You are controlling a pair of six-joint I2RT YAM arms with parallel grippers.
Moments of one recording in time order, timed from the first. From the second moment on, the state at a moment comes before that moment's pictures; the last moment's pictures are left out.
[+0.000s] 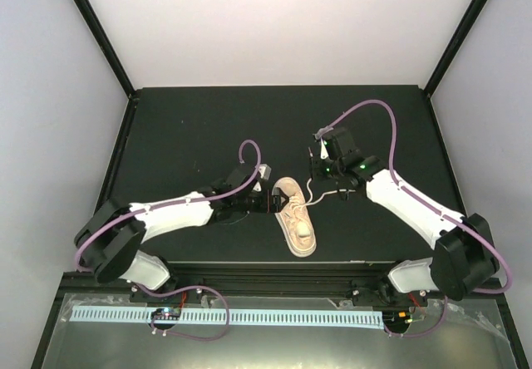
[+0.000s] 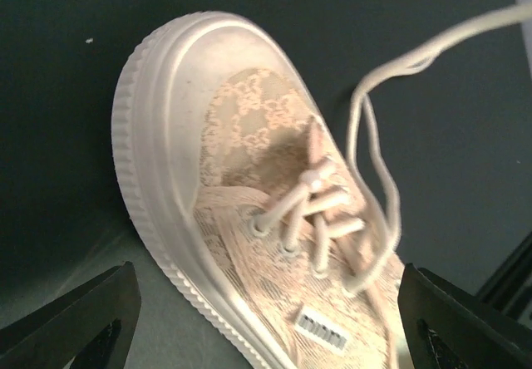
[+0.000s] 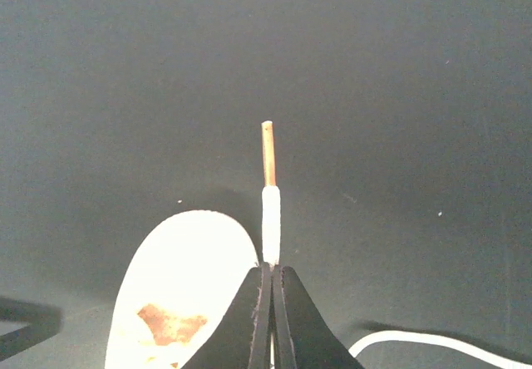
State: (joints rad) left arm -0.81 1.42 0.73 -0.05 0.18 -0.76; right arm 0.56 1.37 1.00 -0.45 0.04 0.31
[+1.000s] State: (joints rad) left arm -0.76 1.72 0.79 0.13 0.05 -0.84; right arm 0.58 1.30 0.99 -0.41 -0.10 0.41
